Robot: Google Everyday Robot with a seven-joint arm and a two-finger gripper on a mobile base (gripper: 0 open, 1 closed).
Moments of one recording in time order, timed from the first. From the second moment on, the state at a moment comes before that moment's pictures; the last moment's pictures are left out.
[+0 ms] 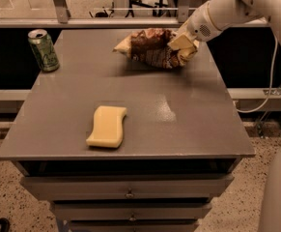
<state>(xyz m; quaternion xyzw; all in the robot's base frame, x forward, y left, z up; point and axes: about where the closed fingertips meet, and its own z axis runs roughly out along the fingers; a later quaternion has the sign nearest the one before) 0.719 -0.134 0.916 -0.52 0.75 0.13 0.38</state>
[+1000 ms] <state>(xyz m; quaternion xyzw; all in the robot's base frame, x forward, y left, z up) 0.557 -0.040 0.885 -0.64 0.67 0.25 0.26</state>
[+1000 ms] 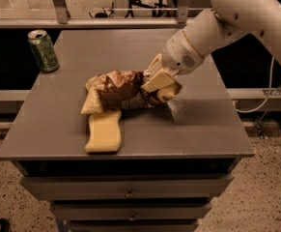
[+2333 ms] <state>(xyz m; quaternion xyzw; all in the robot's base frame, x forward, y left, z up) 0.543 -0.063 0.895 -0.63 0.69 0.22 0.26</state>
